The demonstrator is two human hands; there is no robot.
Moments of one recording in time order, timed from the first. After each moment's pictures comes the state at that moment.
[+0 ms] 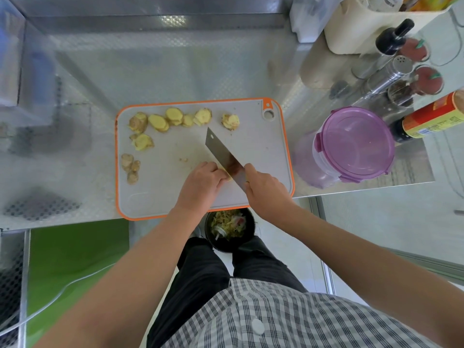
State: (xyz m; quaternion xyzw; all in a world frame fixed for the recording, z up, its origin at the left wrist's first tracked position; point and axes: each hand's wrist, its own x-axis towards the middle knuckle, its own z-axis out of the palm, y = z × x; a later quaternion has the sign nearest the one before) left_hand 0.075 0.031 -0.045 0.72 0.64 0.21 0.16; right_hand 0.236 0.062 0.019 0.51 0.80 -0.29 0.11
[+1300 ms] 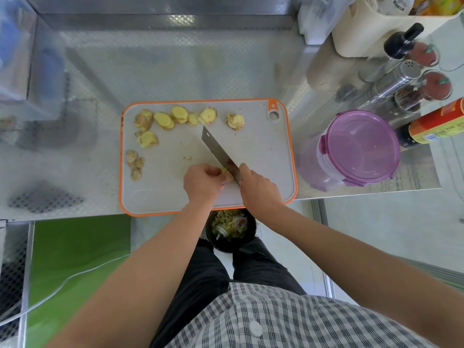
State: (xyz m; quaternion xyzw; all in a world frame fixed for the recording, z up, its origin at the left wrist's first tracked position) left_hand 0.094 0.039 -0.036 0.20 0.81 0.32 0.44; right_hand 0.221 0.059 -0.004 0.53 0.80 -0.25 0.13
